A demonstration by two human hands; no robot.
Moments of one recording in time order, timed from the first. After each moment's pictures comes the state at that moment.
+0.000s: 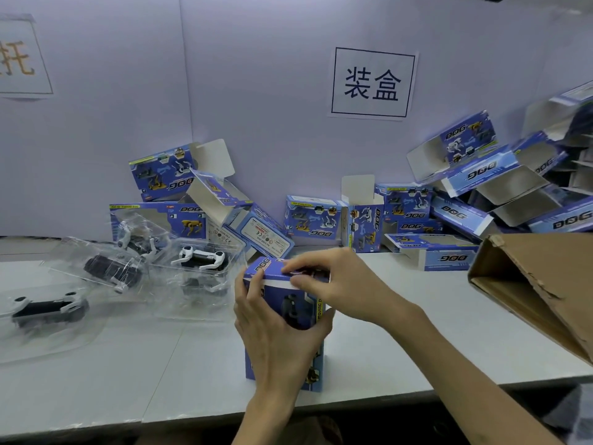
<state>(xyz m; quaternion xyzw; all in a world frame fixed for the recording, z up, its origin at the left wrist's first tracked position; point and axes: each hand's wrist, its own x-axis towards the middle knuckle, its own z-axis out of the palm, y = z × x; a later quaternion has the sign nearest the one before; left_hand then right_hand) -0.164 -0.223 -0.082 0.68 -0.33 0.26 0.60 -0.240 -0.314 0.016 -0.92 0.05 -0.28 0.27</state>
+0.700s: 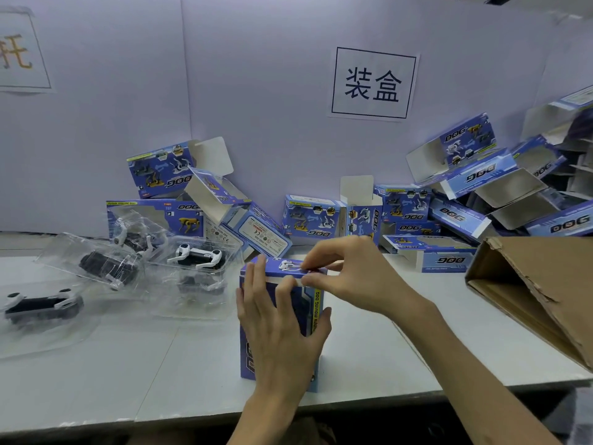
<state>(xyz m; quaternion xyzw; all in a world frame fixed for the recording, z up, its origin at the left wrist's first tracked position) -0.169 -0.229 -0.082 0.69 -0.39 0.36 0.50 -0.251 -0.332 0.021 -0.92 0.05 -0.32 0.23</state>
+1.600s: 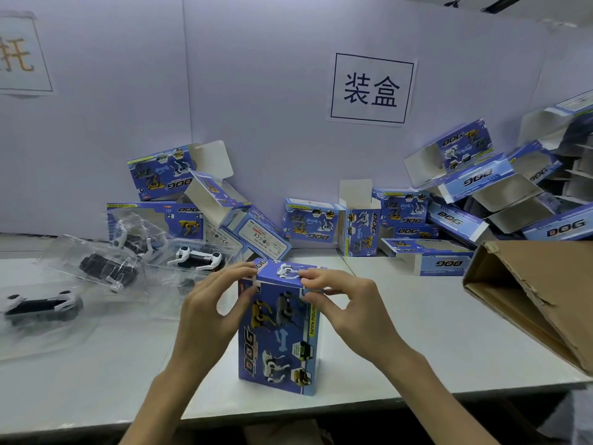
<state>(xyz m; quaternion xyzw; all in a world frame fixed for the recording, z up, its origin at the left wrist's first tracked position) -0.085 -0.163 -0.055 0.61 -0.53 0.24 0.54 -0.254 -0.321 -0.038 -0.84 0.04 -0.44 0.33</state>
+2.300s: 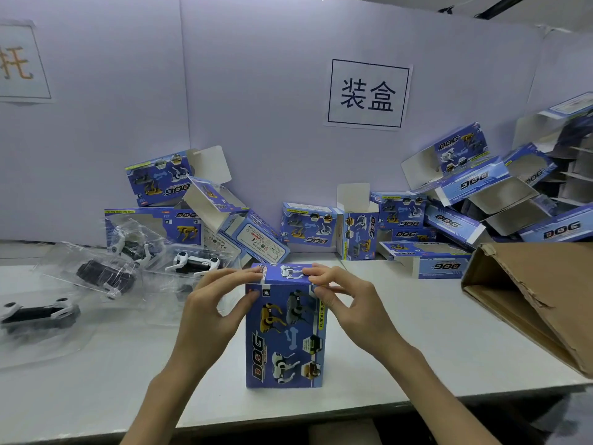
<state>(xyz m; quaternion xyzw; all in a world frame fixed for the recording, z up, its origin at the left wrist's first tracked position) -0.082 -0.166 -0.050 0.62 -0.53 0.20 0.54 -0.248 -0.343 -0.041 -0.83 0.03 -0.43 0.36</state>
